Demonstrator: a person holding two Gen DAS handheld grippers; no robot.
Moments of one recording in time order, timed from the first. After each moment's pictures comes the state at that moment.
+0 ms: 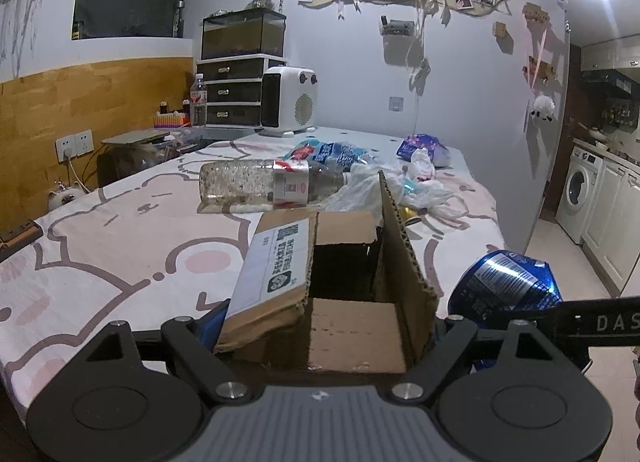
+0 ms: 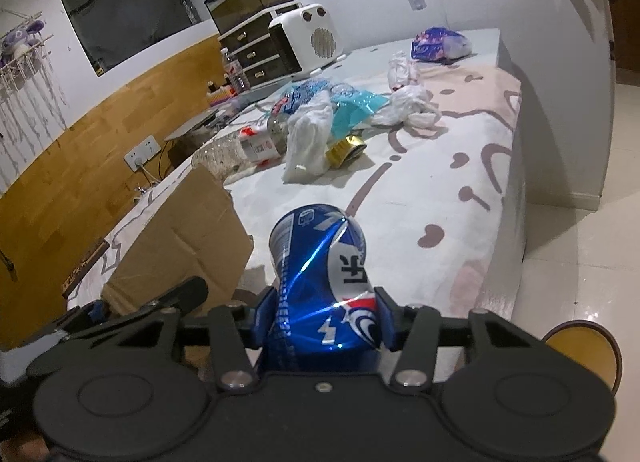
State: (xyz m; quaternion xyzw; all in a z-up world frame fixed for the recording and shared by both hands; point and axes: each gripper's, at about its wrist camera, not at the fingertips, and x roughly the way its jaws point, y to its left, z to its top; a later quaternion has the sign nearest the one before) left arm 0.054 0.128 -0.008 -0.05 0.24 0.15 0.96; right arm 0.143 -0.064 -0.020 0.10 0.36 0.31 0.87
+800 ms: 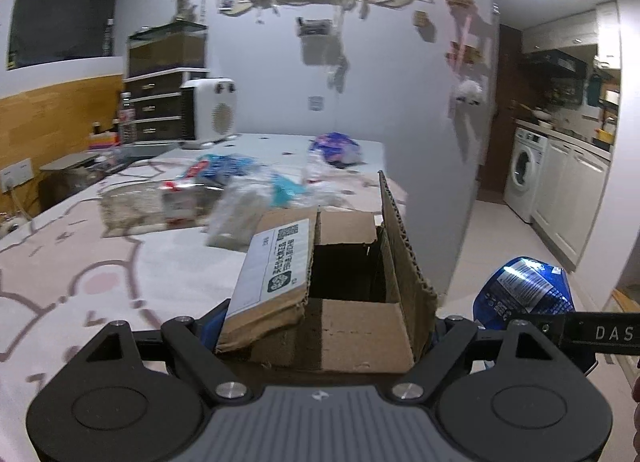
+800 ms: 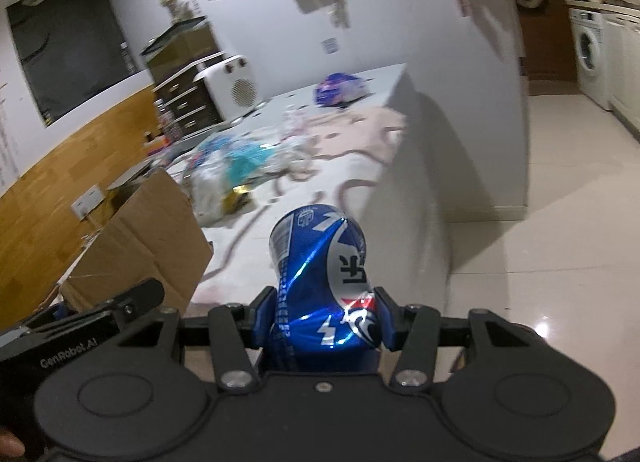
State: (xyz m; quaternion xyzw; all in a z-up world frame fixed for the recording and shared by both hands) left arm 0.080 0.024 0.003 -0.02 0.24 0.07 0.97; right arm 0.126 -0.186 -0.015 0.12 0.32 0.20 0.92
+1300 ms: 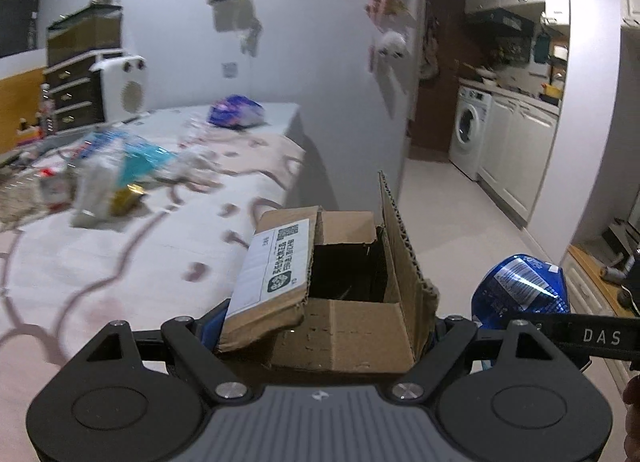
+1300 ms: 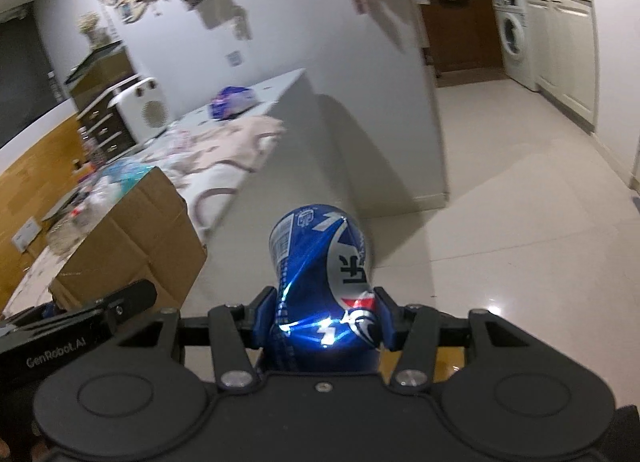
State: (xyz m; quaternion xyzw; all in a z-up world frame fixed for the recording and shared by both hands) left arm 0.133 -0.085 -0.040 -0.01 0.29 -0.02 0.96; right arm 0.134 -0.298 -0.054 0.15 0.34 0.09 0.92
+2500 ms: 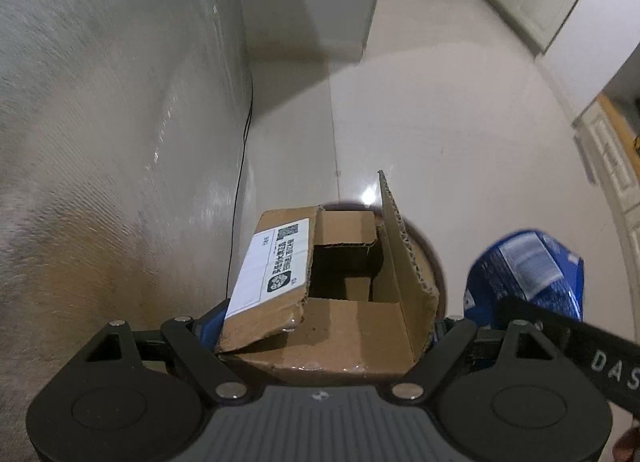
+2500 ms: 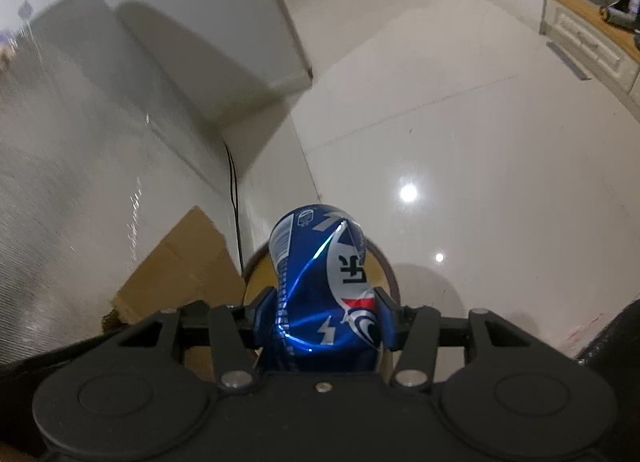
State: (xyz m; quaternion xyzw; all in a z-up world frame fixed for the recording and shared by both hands) left arm 0.365 -0.163 -0.333 0.01 0.57 -0.06 0.82; right arm 0.303 -0.351 -0.313 0.21 0.51 -0.06 0.83
